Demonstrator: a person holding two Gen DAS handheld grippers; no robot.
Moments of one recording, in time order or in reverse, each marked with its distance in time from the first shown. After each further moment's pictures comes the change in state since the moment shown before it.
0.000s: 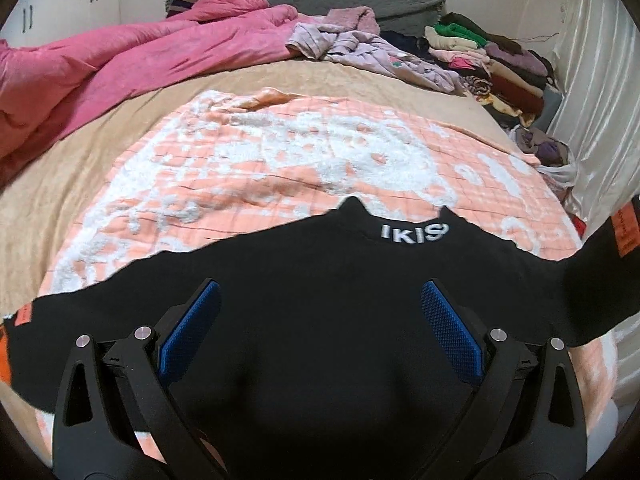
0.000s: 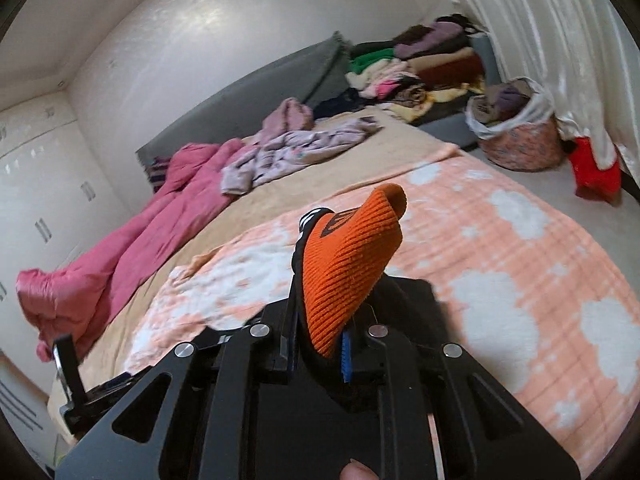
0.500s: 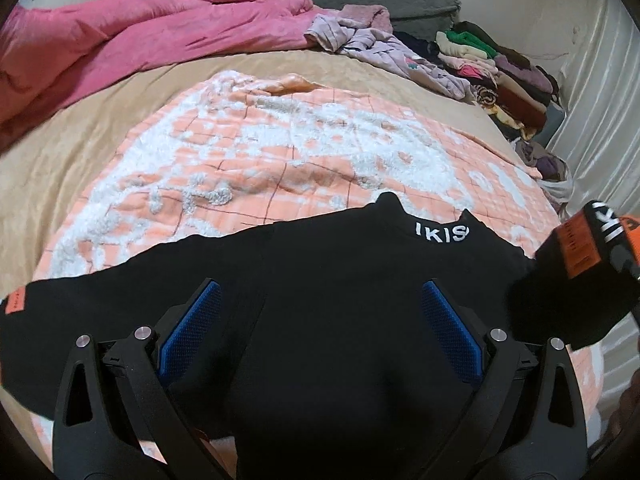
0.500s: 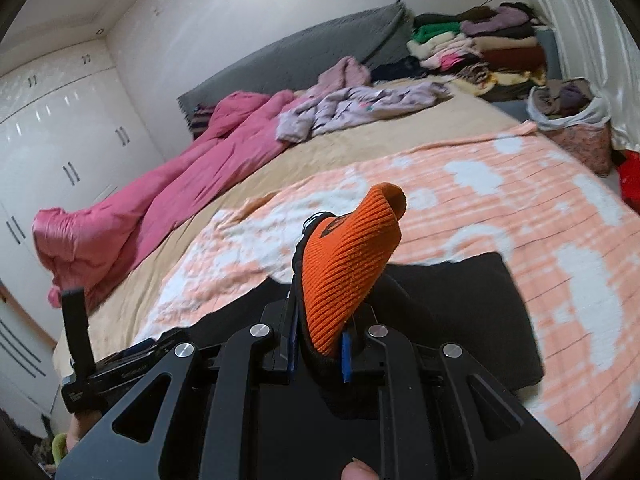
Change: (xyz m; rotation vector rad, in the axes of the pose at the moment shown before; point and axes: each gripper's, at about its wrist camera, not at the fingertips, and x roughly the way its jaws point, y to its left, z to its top) left arm 0.008 0.049 -0.006 -0.090 0.034 -0.061; right arm 0.063 0.102 -0.051 -0.117 0.143 0.120
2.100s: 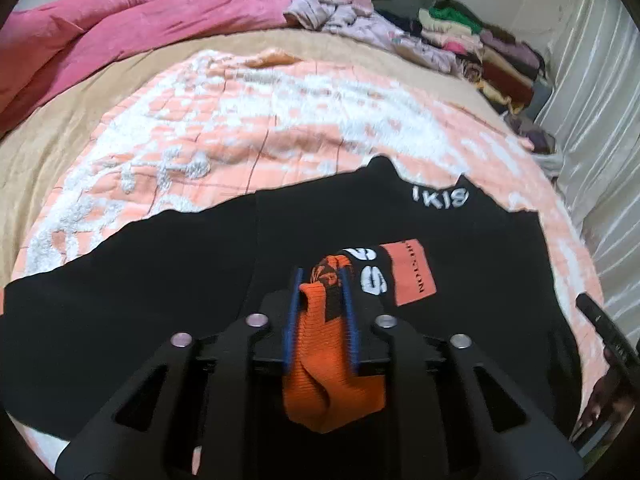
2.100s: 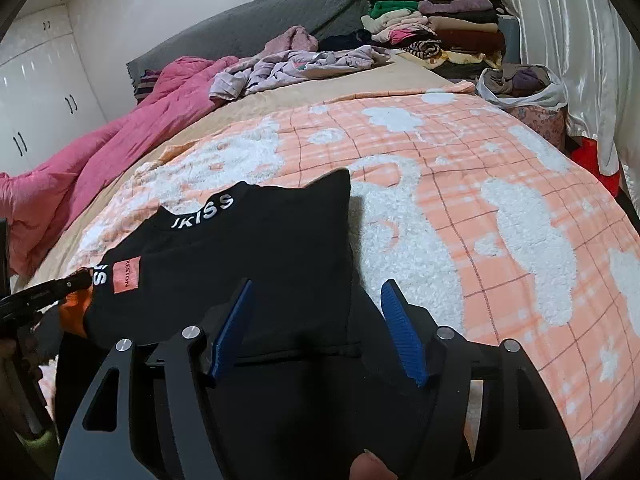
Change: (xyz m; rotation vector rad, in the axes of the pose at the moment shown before) left arm 0.021 -0.001 -0.017 0.066 0.072 -0.036; right arm 0.006 -0.083 -0.066 -0.021 0.083 -0.234
